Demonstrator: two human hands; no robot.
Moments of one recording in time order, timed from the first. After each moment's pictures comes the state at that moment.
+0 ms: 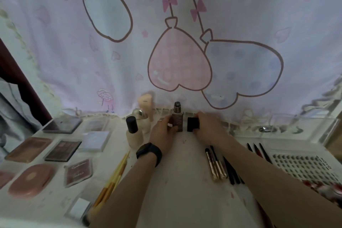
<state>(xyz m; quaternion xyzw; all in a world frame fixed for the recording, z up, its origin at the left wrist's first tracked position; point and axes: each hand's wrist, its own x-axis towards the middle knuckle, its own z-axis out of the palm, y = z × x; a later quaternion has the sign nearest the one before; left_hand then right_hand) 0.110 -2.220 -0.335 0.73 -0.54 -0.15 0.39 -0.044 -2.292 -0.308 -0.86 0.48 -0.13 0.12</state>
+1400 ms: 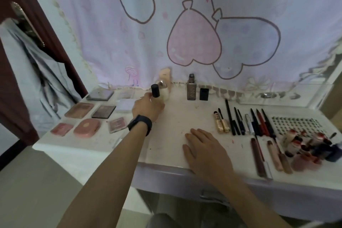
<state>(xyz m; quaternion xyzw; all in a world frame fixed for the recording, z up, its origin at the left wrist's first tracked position) 0.145 -2.106 -0.296 0.85 -0.36 -0.09 0.37 -0.087 -2.089 -0.368 -0.90 0.38 -0.18 0.09</state>
